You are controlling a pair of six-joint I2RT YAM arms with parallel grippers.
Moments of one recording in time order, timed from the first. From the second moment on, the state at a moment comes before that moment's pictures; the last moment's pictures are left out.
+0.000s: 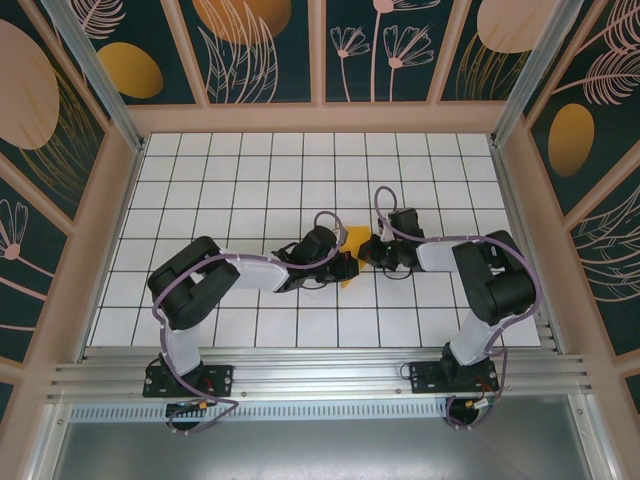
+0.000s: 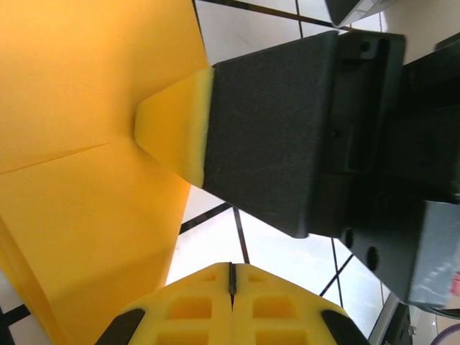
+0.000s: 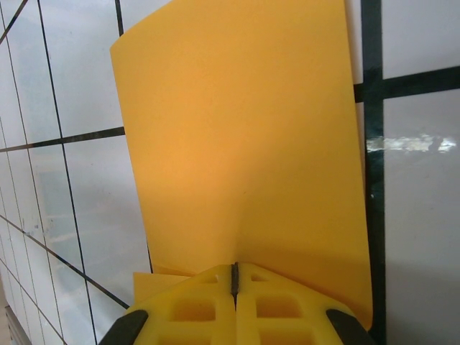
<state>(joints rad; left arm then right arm) -0.88 1.90 0.93 0.31 0.31 -0.95 0.38 1.71 0.69 0.10 -0.49 0.70</state>
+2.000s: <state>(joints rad) -0.88 1.81 0.72 0.30 0.39 -0.95 0.38 1.73 0.71 0.06 -0.49 0.70</state>
